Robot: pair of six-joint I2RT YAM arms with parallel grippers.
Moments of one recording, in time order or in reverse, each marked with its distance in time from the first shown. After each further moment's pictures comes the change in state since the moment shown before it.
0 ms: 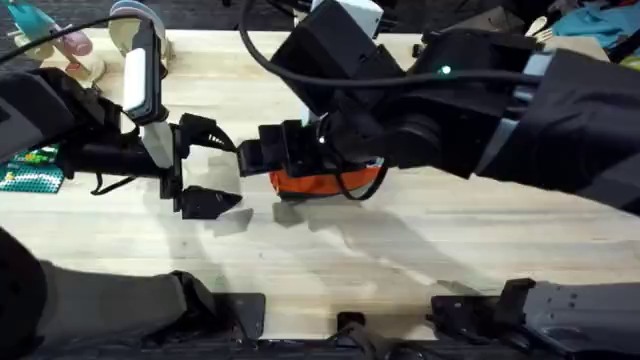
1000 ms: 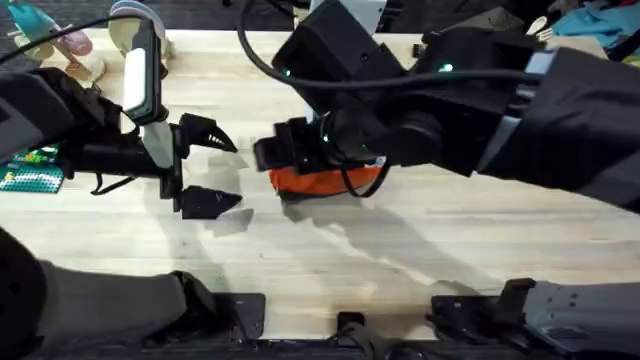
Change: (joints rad) left arm 0.000 0.000 0.000 0.000 0.000 0.000; right arm -0.008 -0.001 0.000 -0.016 0.083 -0.053
